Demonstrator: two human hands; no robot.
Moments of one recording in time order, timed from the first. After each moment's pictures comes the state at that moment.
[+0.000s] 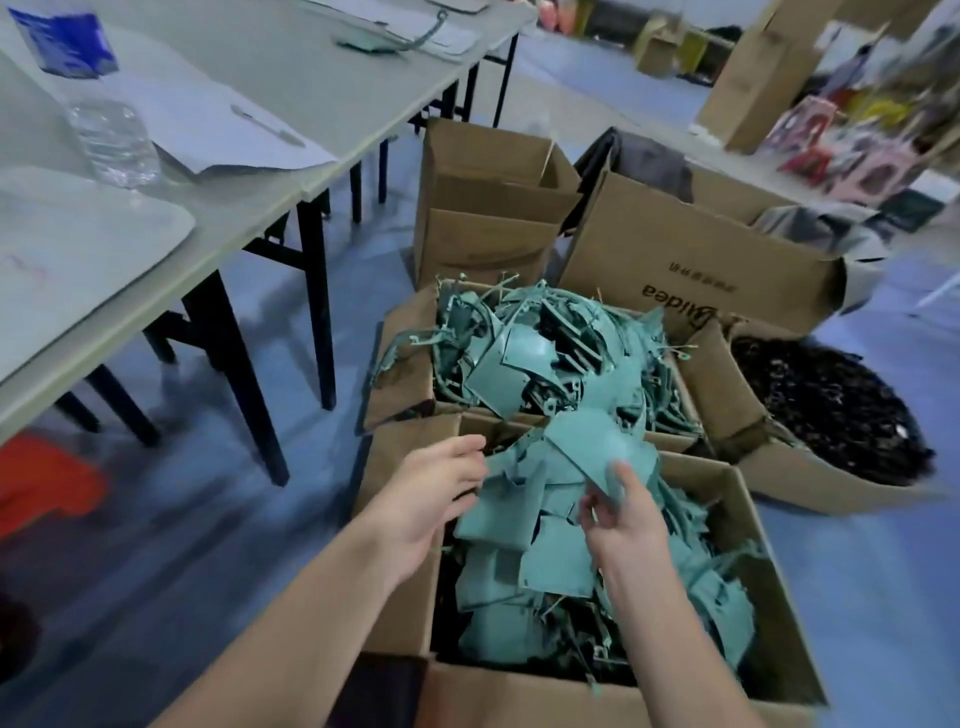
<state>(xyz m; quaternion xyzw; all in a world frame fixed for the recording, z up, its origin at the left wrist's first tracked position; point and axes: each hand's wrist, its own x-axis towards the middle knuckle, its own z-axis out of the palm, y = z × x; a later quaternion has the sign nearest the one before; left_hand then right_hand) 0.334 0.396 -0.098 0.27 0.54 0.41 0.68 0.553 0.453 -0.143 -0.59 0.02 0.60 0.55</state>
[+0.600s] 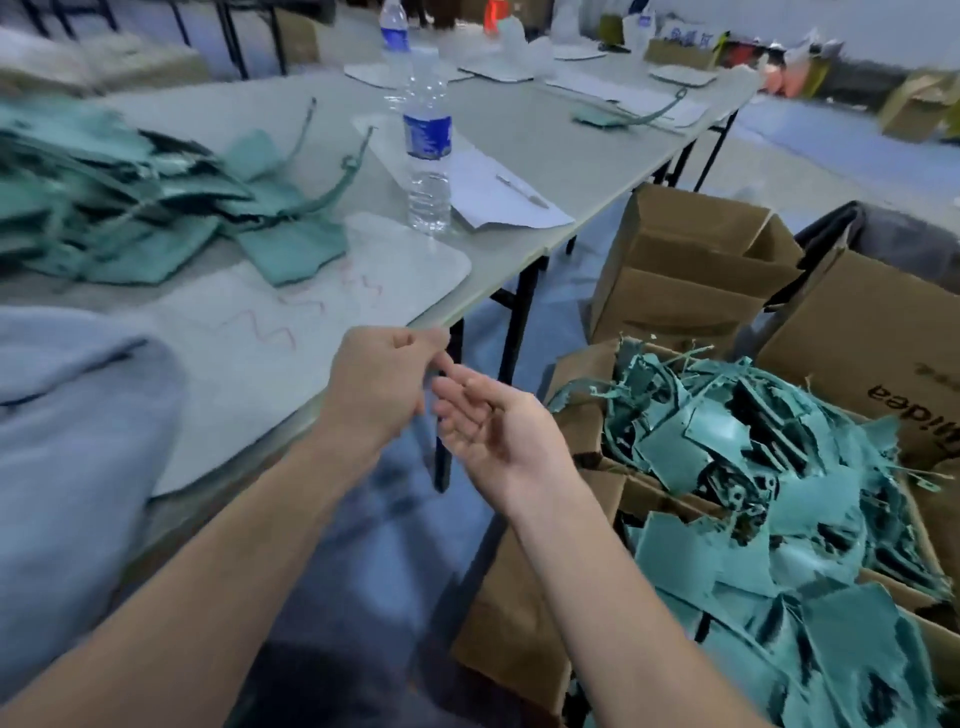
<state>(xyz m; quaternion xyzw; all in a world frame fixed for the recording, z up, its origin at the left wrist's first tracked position) 0.135 0.342 -0.006 0.28 0.74 0.56 0.24 0.250 0.398 -0.031 -0.30 -0.24 0.89 0.25</state>
